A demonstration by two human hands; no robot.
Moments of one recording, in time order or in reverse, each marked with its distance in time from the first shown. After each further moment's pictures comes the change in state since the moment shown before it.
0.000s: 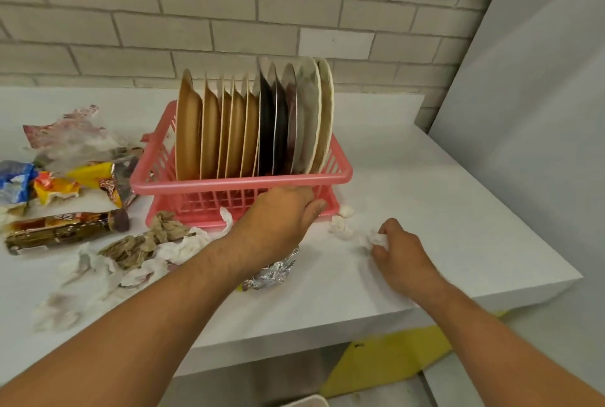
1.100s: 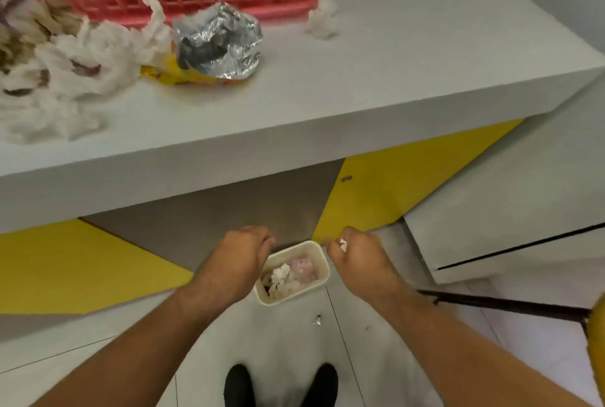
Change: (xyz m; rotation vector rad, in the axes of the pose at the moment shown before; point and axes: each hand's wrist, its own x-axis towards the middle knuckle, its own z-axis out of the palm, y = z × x) left_hand -0.235 -0.046 0.208 -0.082 -0.345 -0.317; right_hand -0.182 0.100 0.209 0.028 -0.137 0.212
